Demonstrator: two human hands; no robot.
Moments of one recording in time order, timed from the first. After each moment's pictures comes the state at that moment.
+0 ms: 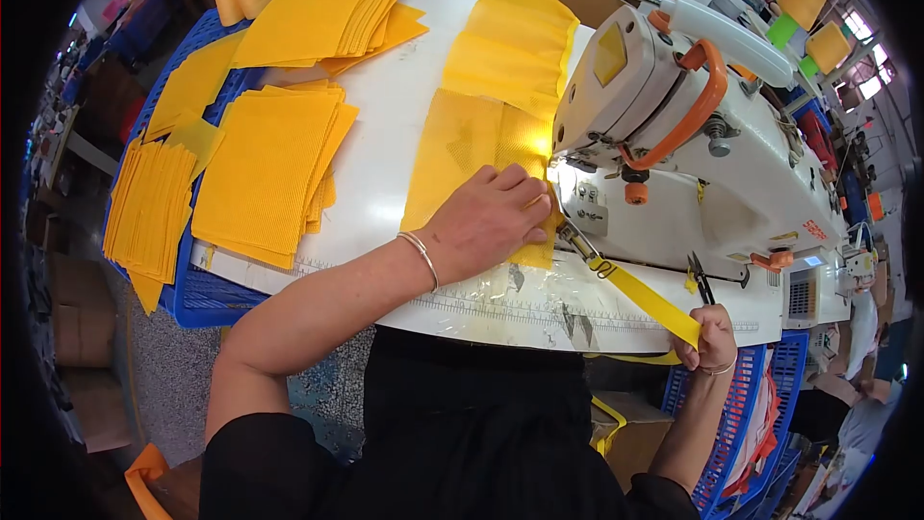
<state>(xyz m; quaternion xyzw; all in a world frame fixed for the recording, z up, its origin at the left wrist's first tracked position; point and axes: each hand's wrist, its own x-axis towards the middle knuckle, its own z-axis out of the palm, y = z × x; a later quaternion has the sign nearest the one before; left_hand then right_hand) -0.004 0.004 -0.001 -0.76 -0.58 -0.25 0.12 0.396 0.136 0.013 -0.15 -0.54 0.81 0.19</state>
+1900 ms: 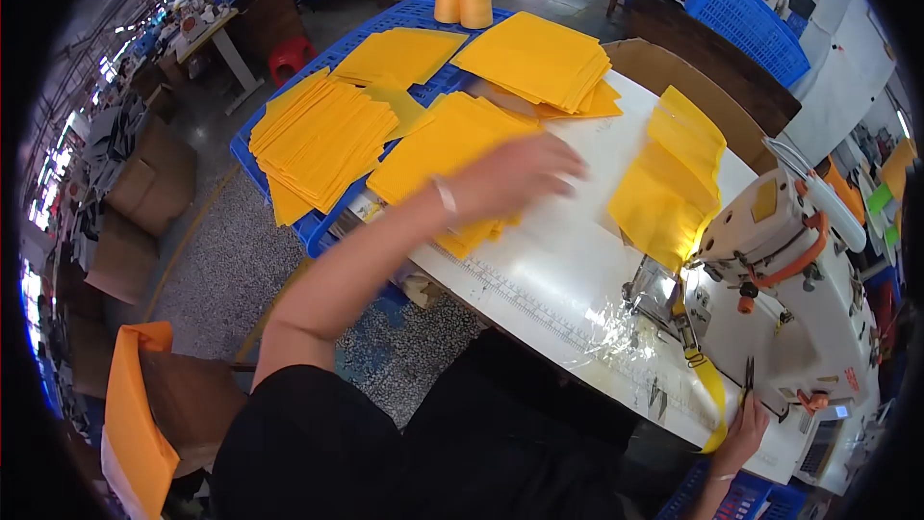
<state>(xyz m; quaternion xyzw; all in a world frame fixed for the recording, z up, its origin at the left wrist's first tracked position) -0.153 -0.105 0.067 -0.64 -0.69 -0.33 -0.05 0.397 0.131 -0.021 -0.42 -0.89 -0.04 0.18</state>
